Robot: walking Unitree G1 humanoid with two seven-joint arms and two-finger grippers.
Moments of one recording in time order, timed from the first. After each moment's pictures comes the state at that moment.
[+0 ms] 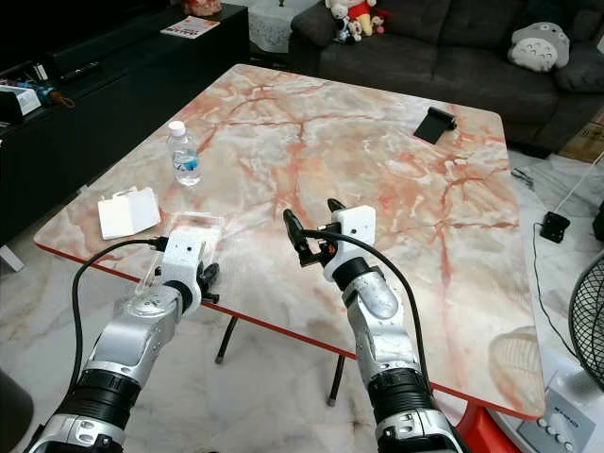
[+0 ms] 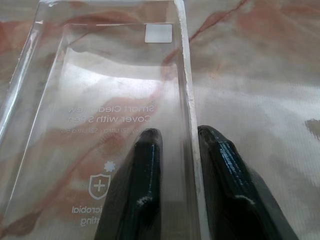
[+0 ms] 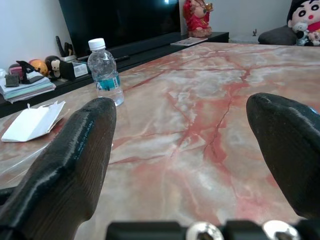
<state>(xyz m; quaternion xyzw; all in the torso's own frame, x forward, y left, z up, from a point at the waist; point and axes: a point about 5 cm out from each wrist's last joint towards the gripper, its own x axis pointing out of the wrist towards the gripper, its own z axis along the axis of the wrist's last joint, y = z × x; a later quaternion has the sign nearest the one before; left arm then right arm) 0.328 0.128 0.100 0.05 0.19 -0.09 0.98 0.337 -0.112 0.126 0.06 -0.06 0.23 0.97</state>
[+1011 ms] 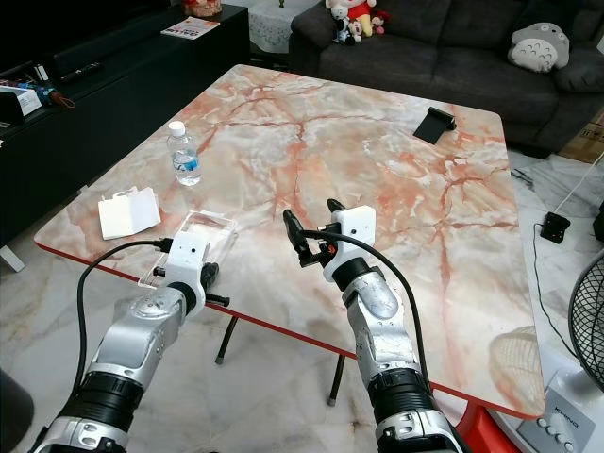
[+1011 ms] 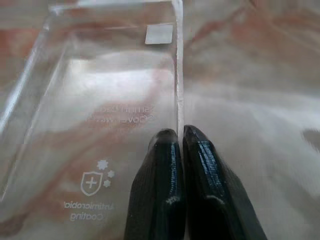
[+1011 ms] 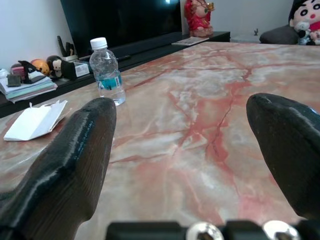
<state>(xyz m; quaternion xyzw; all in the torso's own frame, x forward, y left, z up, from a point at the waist) 0.329 0.127 0.103 0.05 0.14 -0.07 0.99 0.337 -0.110 0.126 0.07 -0.06 0.23 0.97</state>
